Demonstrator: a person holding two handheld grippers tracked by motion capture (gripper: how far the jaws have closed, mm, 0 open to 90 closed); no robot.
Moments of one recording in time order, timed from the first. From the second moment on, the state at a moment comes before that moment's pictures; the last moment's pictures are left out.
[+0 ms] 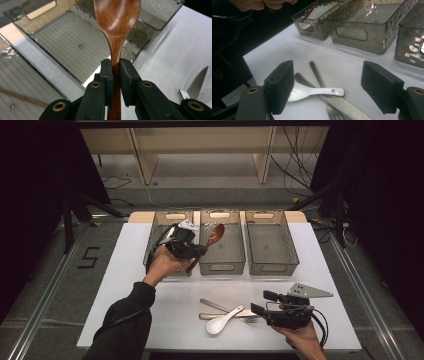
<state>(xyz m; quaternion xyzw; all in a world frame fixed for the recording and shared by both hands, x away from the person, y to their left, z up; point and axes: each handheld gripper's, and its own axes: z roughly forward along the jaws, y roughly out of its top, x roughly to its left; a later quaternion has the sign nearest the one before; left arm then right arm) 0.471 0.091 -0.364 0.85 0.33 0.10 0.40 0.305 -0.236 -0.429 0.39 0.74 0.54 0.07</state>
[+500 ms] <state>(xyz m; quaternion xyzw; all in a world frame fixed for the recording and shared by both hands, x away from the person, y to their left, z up) 0.498 0.069 -0.361 0.83 0.34 0.11 0.42 0.305 -0.237 -0.430 0.39 0.74 0.54 0.07</state>
